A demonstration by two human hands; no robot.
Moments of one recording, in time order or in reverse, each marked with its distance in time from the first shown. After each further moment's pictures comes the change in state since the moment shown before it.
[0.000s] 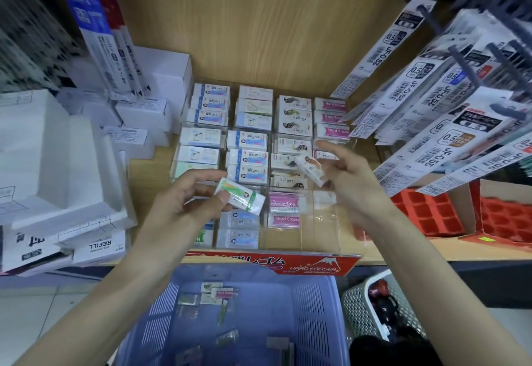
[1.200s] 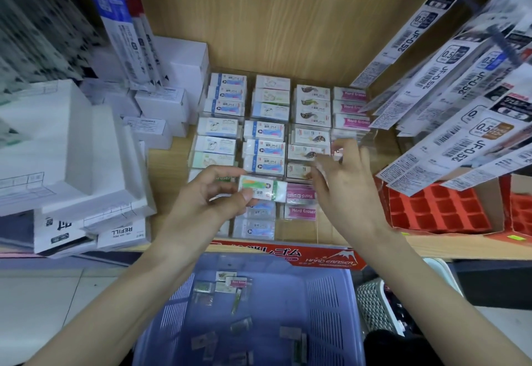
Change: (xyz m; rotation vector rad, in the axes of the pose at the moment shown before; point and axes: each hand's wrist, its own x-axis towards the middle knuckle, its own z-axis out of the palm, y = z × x) left_hand 0.000 -0.006 0.002 -0.035 -0.019 -0.096; right_hand -0.012 0.029 0.026 -1.097 0.256 -0.648
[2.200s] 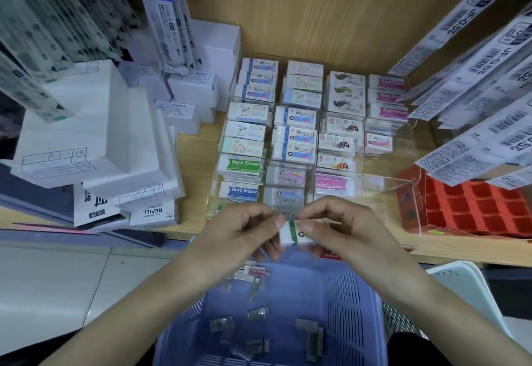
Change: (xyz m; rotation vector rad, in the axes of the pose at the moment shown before) left_hand -0.026 -0.015 -0.008 0.195 -0.289 -0.026; right_hand -0.048 -0.048 -0.034 1.226 -0.624 0.376
